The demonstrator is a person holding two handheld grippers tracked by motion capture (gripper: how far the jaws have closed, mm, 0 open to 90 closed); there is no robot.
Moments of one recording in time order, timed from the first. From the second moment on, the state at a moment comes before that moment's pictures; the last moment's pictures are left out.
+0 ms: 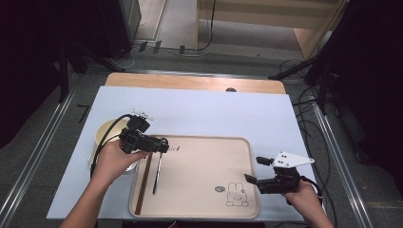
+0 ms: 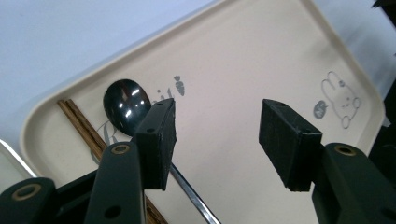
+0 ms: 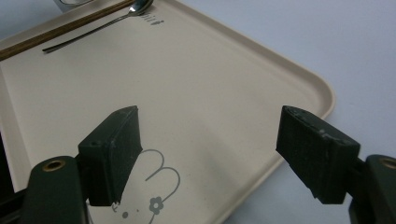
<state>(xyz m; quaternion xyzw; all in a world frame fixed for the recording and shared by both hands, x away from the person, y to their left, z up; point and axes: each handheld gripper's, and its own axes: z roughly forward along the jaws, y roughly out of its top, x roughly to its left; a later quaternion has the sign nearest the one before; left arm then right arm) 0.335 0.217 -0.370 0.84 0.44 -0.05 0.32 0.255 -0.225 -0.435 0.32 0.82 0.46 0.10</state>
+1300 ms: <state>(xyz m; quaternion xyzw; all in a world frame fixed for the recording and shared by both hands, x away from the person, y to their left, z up) 0.333 0.325 -0.340 0.79 0.52 -0.01 0.33 0.255 -0.225 -0.435 0.33 0.82 0.46 0.10</state>
